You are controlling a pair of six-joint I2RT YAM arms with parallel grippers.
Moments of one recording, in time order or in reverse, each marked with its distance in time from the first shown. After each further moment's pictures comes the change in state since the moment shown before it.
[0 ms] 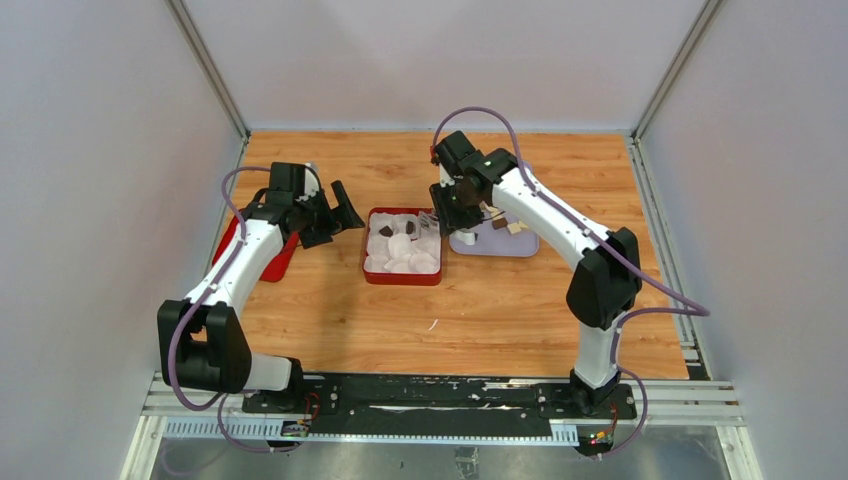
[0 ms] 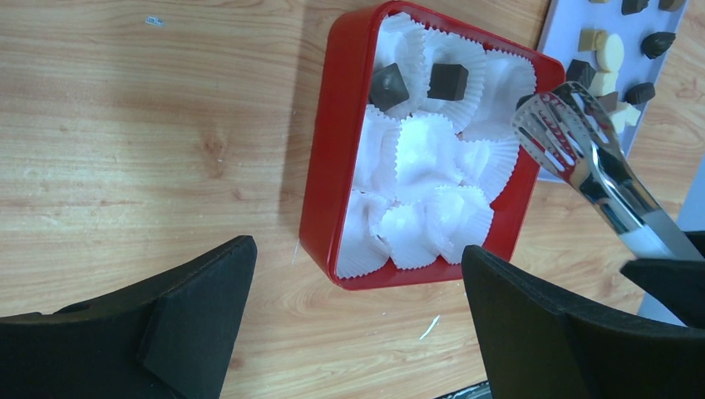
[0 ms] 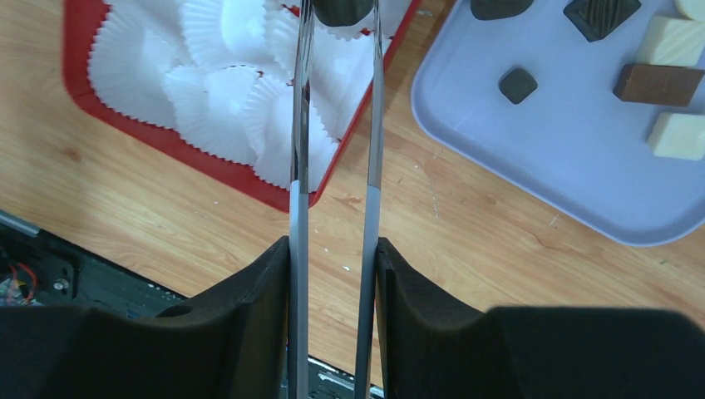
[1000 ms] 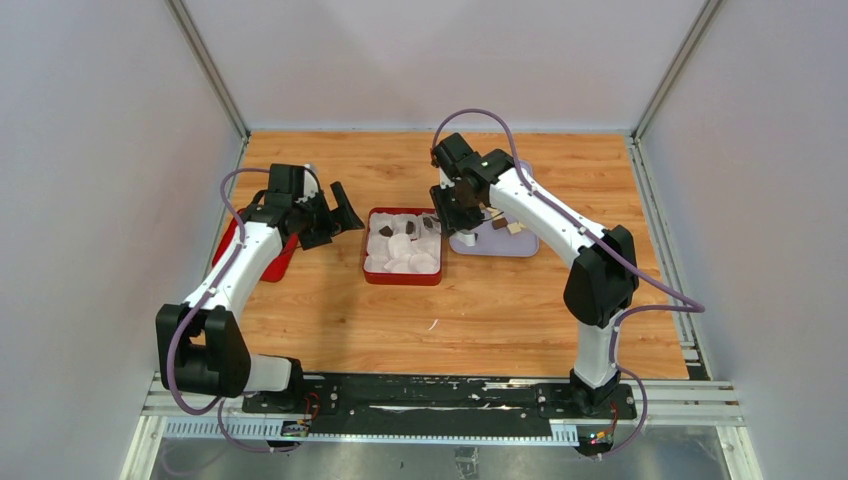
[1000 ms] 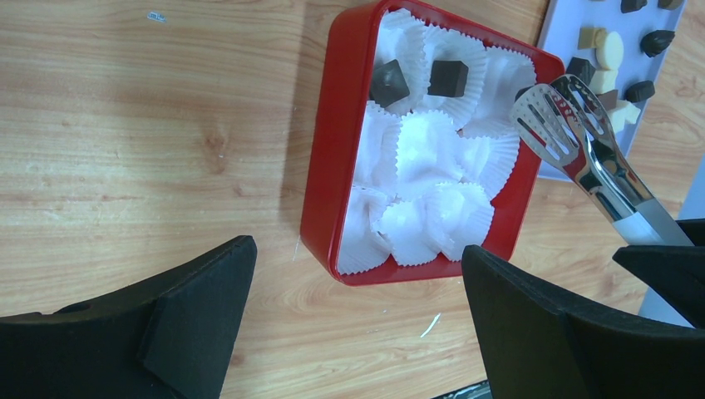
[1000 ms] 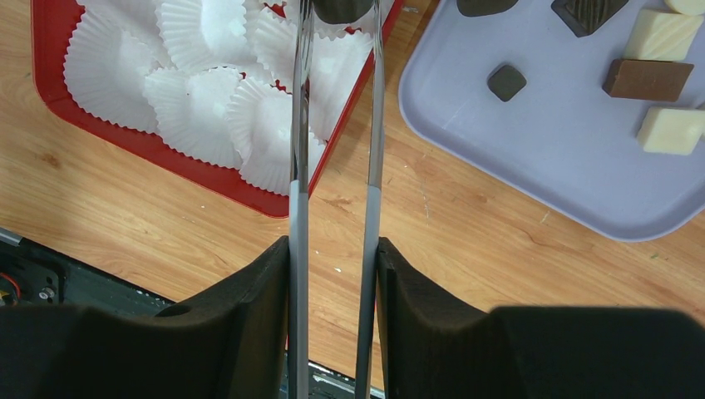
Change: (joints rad) left arm 0.000 -0.019 -0.013 0.000 -0.003 0.000; right arm 0.005 0.039 0.000 -0.011 0.036 0.001
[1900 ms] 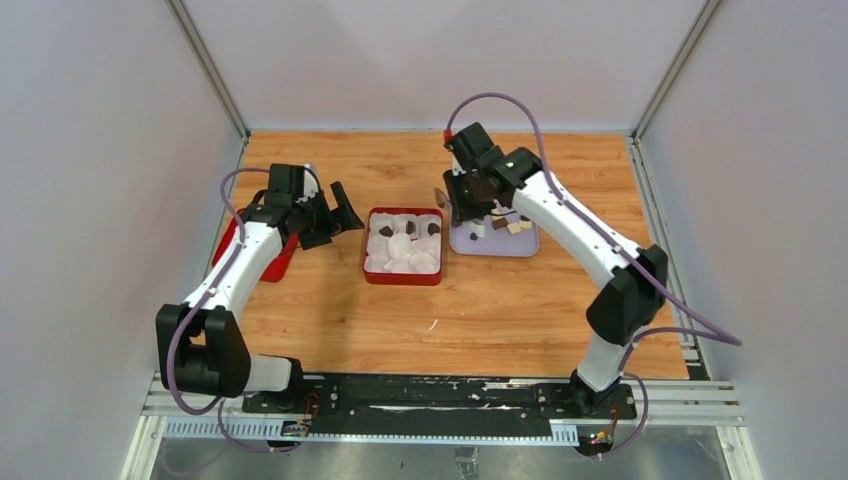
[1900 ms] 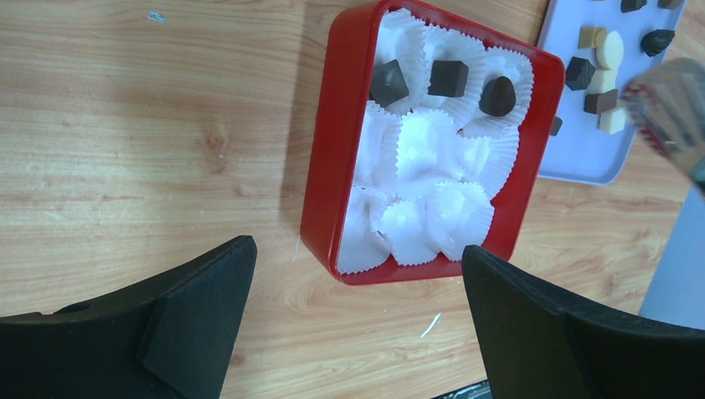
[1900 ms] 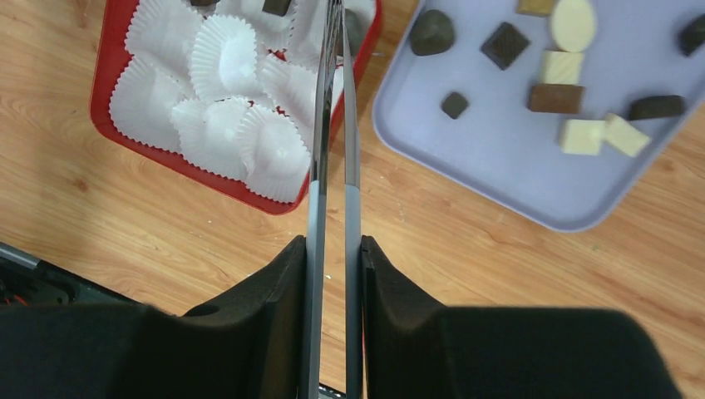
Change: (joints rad) left arm 0.000 0.000 0.001 -0.001 0.000 0.002; right arm -0.003 -0.103 -0.009 0.032 0.061 -0.004
